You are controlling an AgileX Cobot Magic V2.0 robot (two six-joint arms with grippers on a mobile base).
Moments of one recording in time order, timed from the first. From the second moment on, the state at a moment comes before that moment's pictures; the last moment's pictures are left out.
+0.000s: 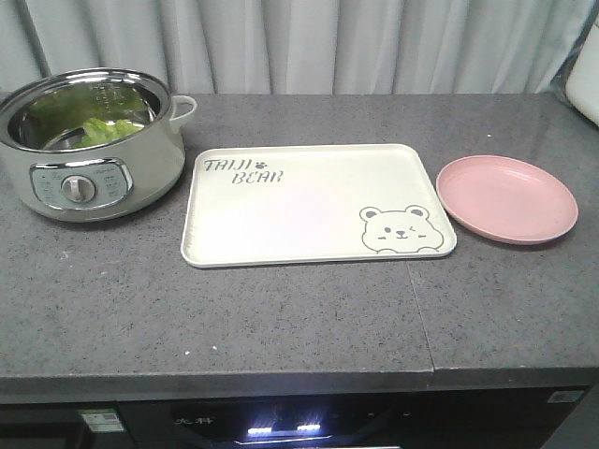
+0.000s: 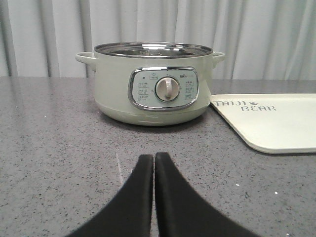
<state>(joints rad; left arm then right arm) 0.02 -0.01 0.02 -0.10 0.10 0.04 -0.04 -0.01 0.03 0.00 0.07 0.00</state>
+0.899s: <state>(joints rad) 0.02 -0.01 0.02 -0.10 0.10 0.04 -0.04 -0.01 0.03 0.00 0.07 0.00</state>
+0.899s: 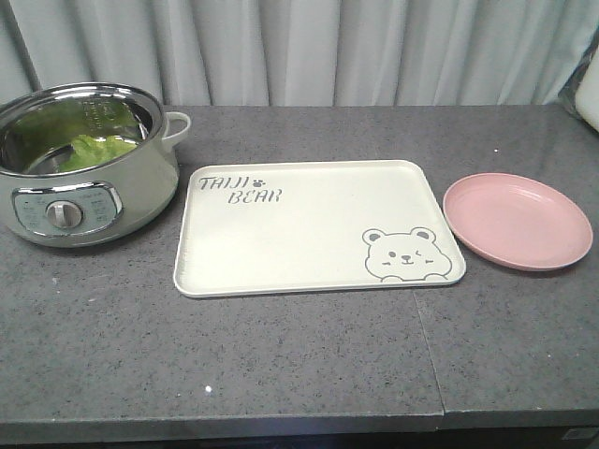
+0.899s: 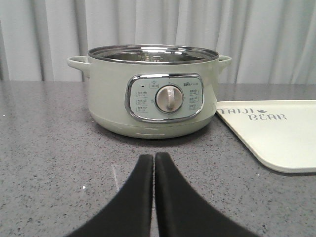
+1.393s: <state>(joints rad) 0.02 -0.01 0.02 -0.10 0.10 0.04 -0.04 -0.01 0.03 0.00 0.07 0.00</state>
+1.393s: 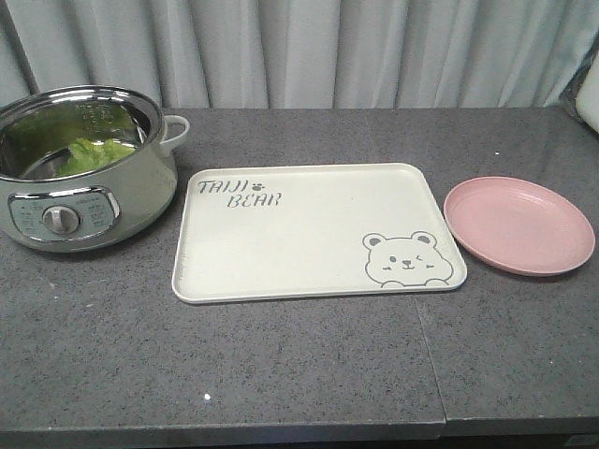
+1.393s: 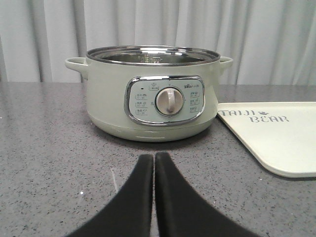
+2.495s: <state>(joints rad) 0.02 -0.01 0.02 -0.10 0.10 0.04 -0.04 -0.01 0.03 0.00 0.07 0.00</state>
